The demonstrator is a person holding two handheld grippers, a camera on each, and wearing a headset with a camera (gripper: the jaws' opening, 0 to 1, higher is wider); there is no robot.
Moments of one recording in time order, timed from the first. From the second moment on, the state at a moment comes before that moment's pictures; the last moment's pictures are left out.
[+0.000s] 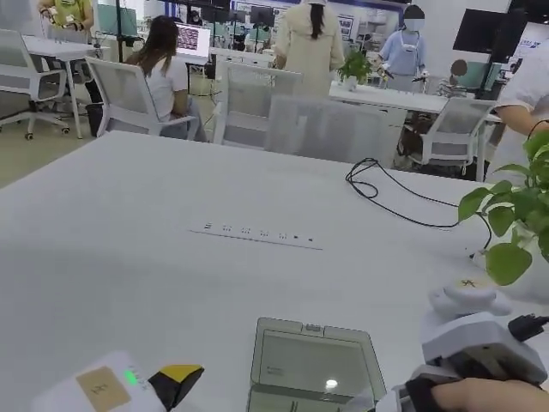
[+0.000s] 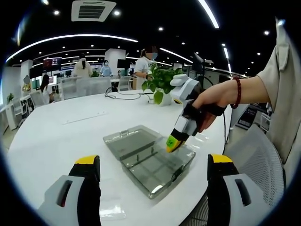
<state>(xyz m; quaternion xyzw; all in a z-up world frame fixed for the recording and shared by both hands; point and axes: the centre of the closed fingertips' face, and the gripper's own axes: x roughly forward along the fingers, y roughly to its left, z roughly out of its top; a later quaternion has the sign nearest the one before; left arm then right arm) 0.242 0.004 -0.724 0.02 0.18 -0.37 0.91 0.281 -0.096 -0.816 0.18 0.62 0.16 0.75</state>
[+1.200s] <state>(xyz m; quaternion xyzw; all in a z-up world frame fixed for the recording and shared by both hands) 0.249 0.029 -0.726 0.01 0.20 -0.33 0.92 0.285 -0.085 -0.837 -0.08 0.57 0.18 0.80</state>
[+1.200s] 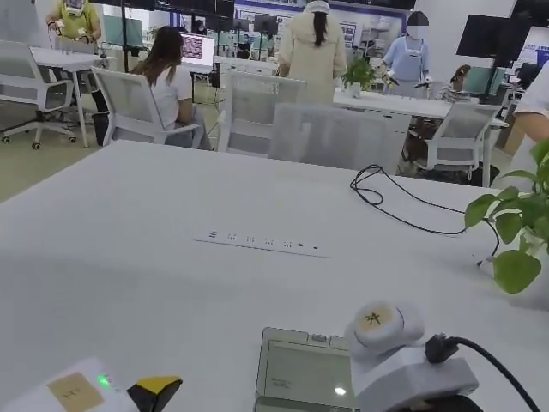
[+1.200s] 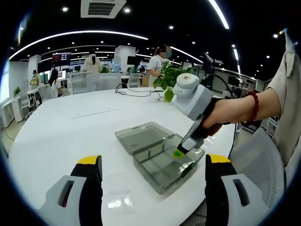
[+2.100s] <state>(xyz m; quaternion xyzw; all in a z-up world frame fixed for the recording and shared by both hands) 0.248 0.052 -0.728 0.04 0.22 -0.29 0.93 0.288 -0.077 -0.792 -0.01 0.45 0.28 0.85</state>
